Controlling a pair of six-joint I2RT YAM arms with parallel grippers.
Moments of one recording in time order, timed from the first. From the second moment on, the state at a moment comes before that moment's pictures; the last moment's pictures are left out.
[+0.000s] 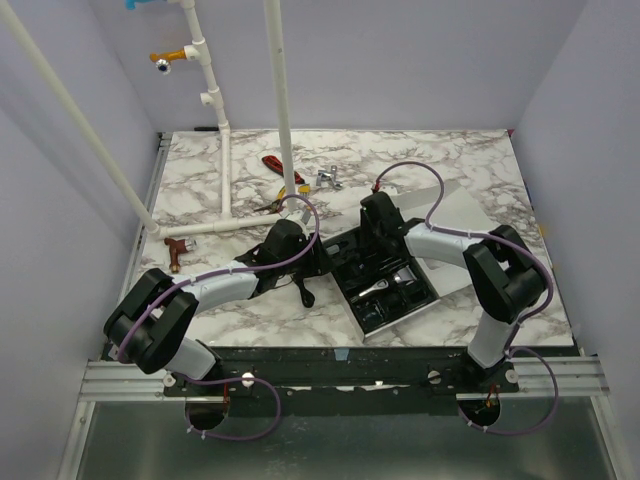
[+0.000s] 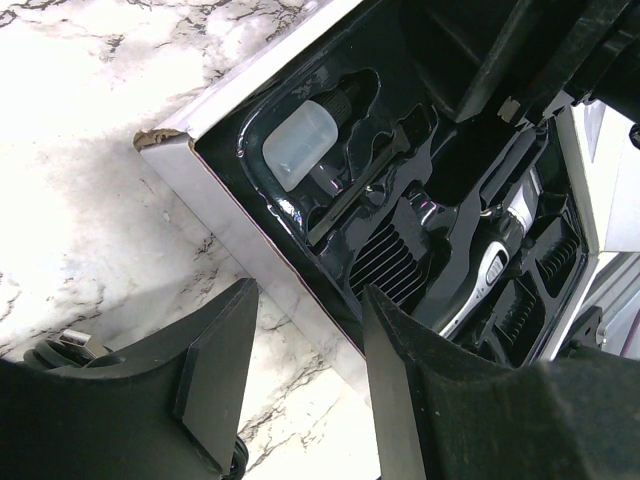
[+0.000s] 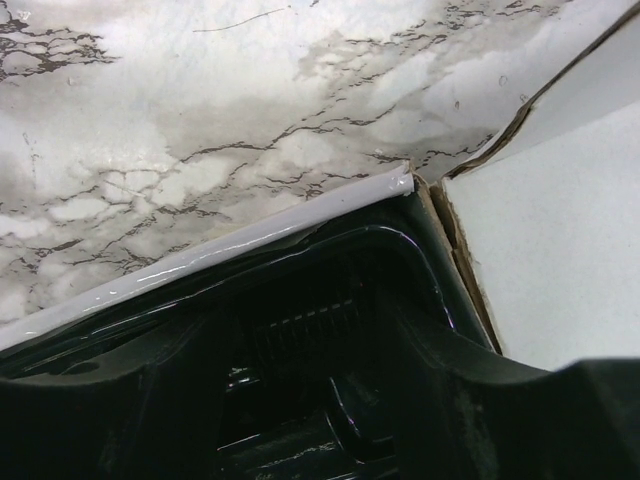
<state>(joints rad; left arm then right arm) -0.67 1.45 0.64 0.18 0.17 -0.75 0.60 1.79 1.01 -0.09 0.34 0.43</state>
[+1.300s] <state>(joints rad) -0.67 1.22 0.62 0.14 0.11 -0.76 0.64 1.26 0.92 -0.25 0.10 0.49</state>
